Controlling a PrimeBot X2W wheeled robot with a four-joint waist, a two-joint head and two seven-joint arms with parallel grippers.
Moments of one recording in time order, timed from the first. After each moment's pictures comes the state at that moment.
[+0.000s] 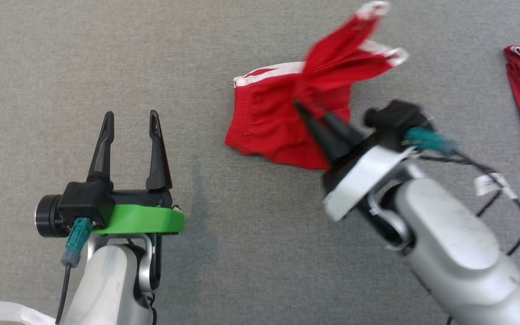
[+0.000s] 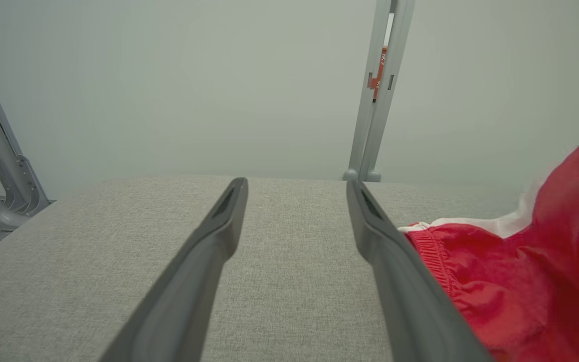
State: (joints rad) left arm -0.30 0.08 -0.23 0.09 -0.25 0.12 -0.26; right arm -0.60 -0.26 0.58 0.16 0.51 0.13 -0.04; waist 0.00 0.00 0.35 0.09
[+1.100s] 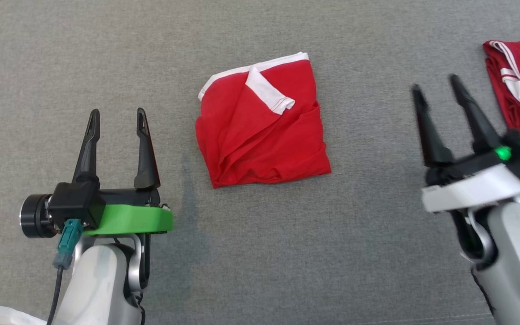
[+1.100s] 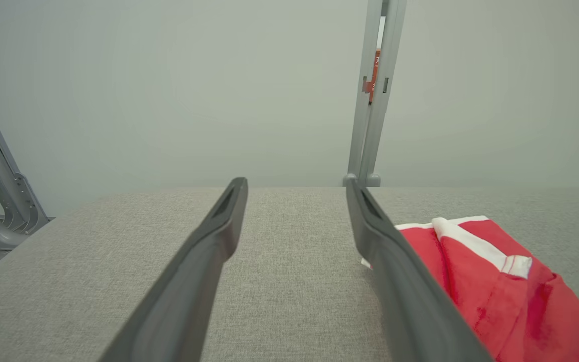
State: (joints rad) left arm -0.30 0.10 -0.20 0.08 -0.22 0.12 -0.26; right arm -0.36 -0.28 0.18 0.09 0.39 0.13 -0.26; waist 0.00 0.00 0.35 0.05
